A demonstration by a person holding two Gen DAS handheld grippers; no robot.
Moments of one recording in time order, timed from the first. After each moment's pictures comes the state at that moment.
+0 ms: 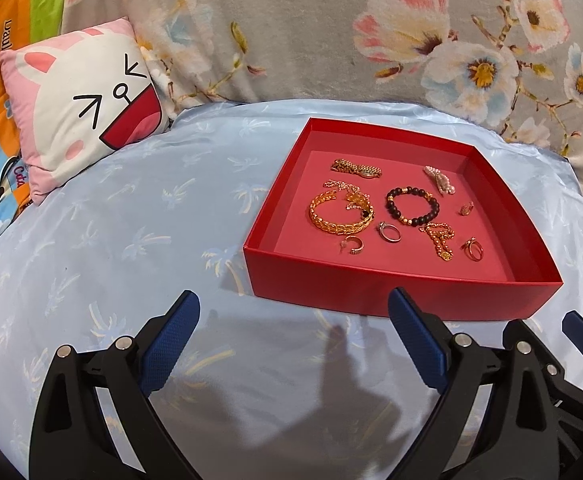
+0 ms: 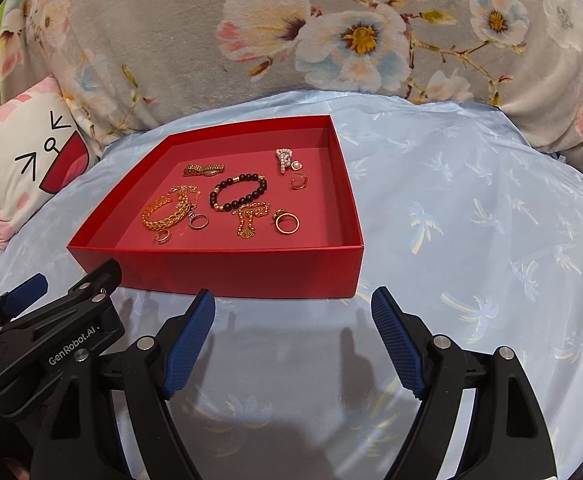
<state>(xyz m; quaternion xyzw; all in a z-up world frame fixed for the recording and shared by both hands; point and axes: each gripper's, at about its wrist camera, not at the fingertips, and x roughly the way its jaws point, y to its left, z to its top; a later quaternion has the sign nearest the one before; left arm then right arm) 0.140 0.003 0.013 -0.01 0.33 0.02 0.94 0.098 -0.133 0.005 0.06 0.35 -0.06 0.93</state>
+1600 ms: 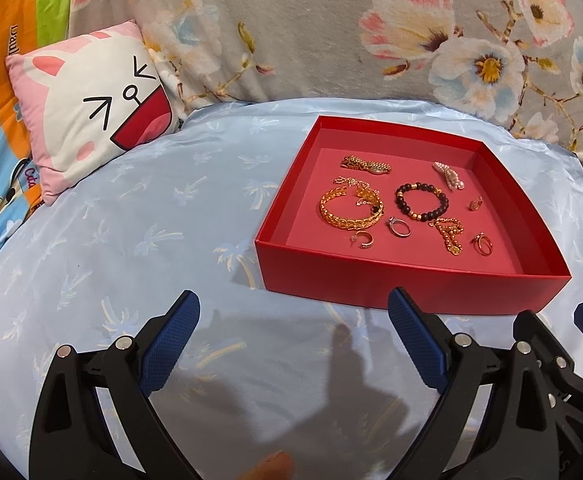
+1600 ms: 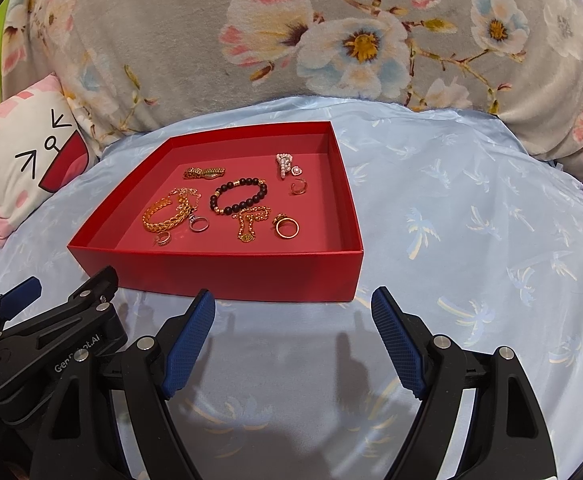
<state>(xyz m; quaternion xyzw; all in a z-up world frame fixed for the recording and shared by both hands) 0.133 0.007 0.009 0.00 0.33 0.04 0.94 0.097 -0.132 0.006 0.05 0.34 -0.07 0.94</state>
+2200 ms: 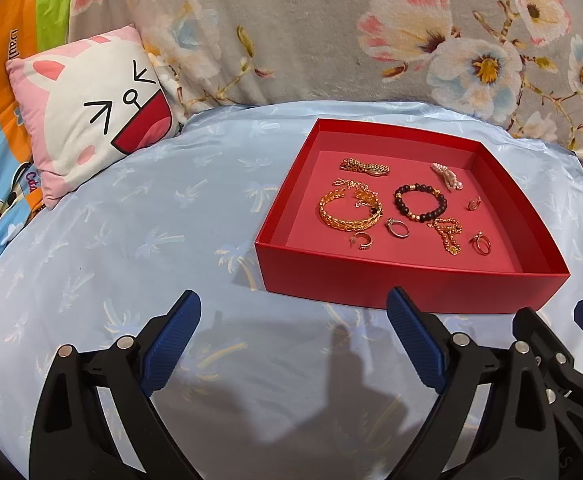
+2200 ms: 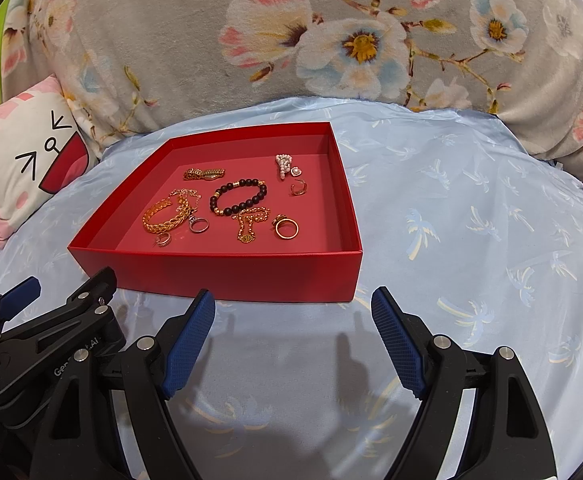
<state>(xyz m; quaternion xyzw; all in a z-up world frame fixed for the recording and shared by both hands) 0.133 0.007 0.013 0.00 0.33 0.03 0.94 0.096 -0.134 0.006 0.05 0.34 -0.07 0.94</state>
